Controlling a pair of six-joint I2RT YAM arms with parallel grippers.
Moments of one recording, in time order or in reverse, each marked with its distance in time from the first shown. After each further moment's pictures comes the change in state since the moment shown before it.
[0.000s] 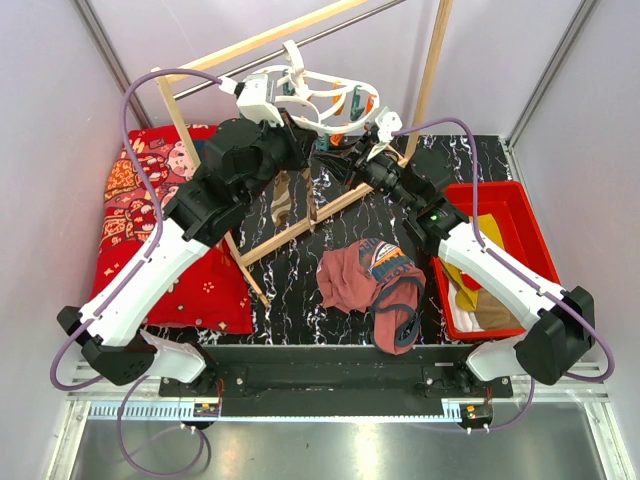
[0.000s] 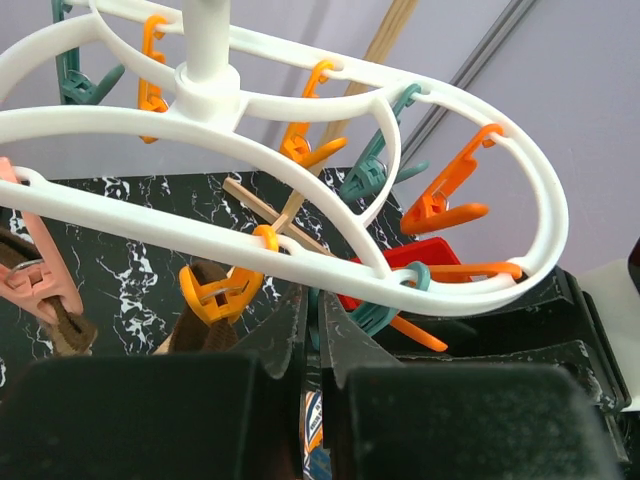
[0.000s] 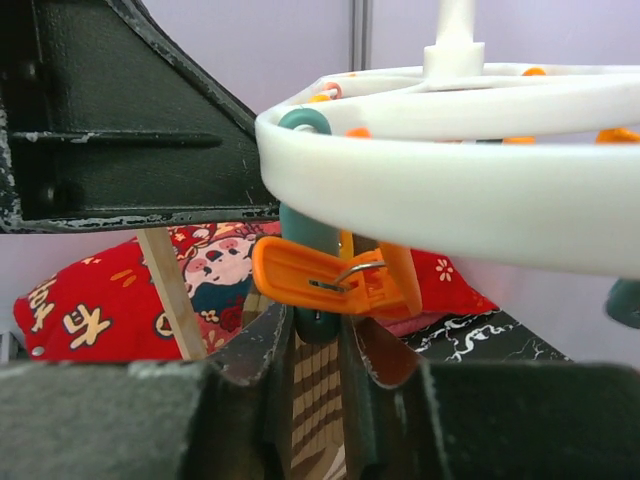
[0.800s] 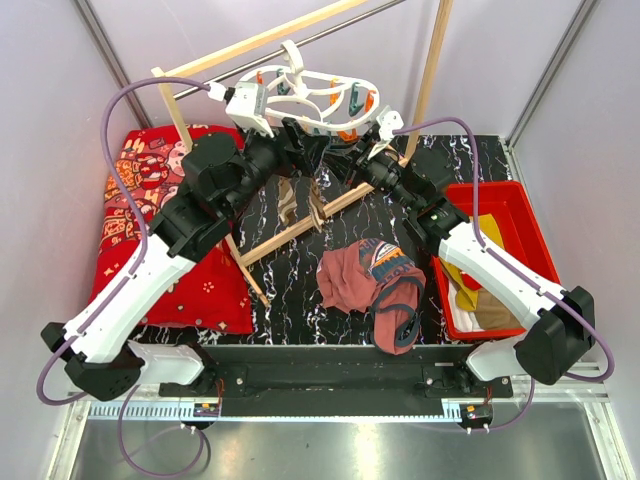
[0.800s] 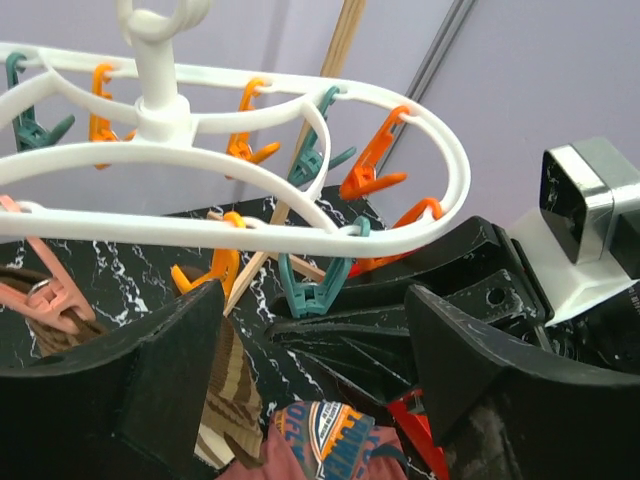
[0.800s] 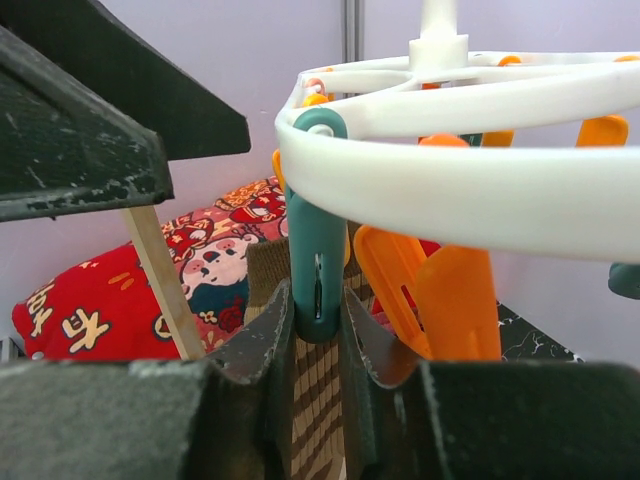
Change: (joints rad) left arm 0.001 -0.108 -0.110 0.114 0.092 0.107; right arm -0.003 0.000 0.000 -0.003 0.009 0.018
